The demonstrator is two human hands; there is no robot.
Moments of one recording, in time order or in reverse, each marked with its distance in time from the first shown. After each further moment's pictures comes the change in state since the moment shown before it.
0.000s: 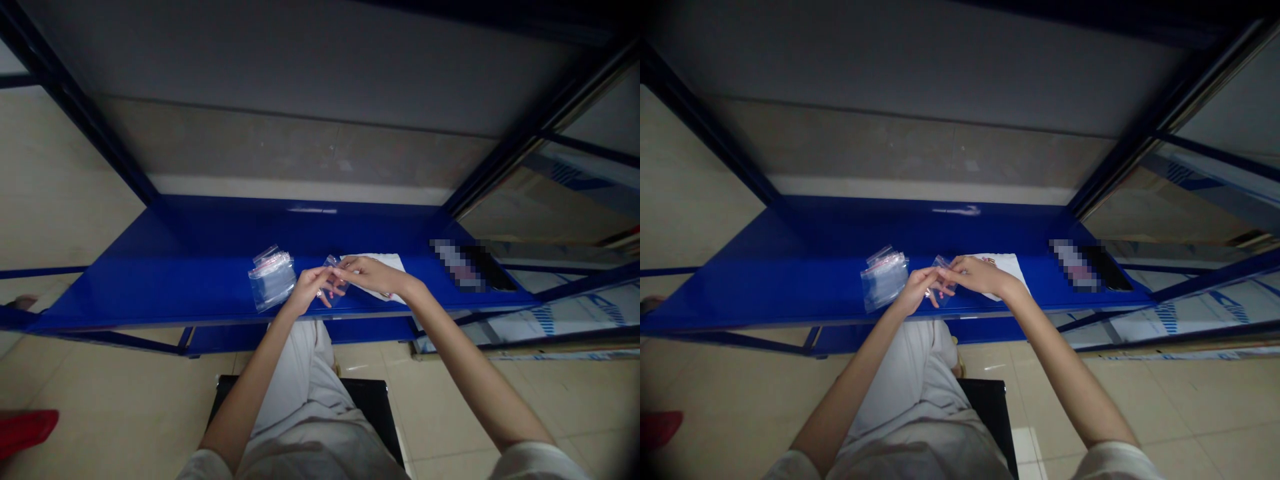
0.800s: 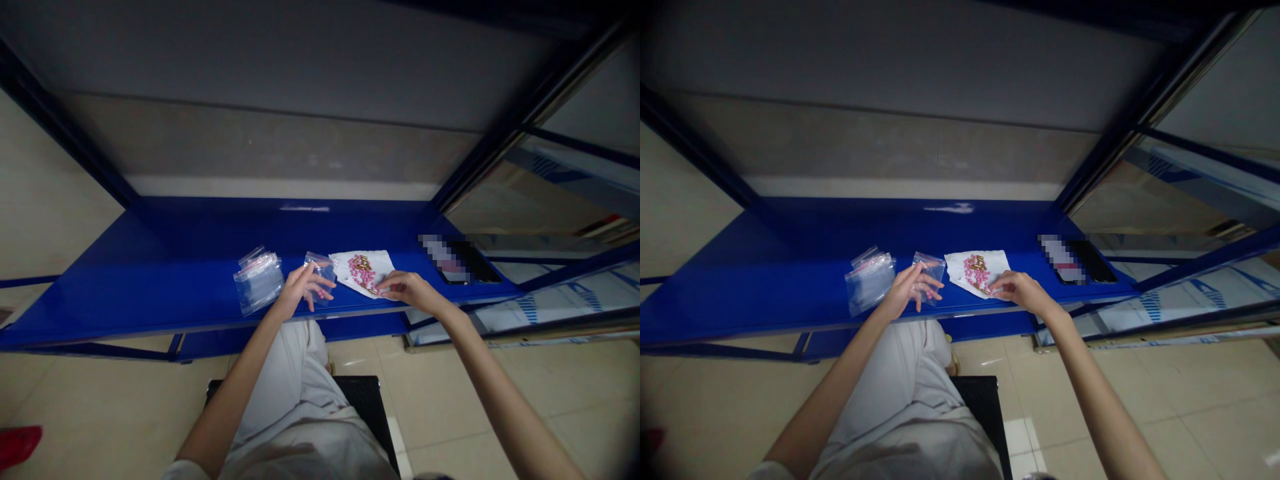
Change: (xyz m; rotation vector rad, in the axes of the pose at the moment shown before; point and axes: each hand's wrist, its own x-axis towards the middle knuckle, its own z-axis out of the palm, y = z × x) left_hand -0.008 0.013 0.003 -0.049 -0.018 -0.036; right_hand -0.109 0.099 -0.005 -0.137 0.204 0.293
